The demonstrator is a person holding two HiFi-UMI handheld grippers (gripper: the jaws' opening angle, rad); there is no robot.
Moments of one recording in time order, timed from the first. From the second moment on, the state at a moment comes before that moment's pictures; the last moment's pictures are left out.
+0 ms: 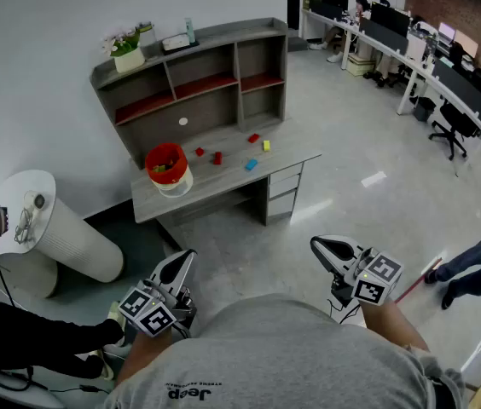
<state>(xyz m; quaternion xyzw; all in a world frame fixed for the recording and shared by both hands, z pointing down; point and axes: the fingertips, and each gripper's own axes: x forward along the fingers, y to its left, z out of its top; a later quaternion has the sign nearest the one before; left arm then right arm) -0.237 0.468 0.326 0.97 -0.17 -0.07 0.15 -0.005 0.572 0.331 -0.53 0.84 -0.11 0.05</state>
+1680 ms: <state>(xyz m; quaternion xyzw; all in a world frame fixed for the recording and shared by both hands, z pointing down) -0.076 0.397 0.362 0.97 -0.08 -0.07 0.22 0.122 0.537 0.366 -0.58 0.80 -0.15 0.06</state>
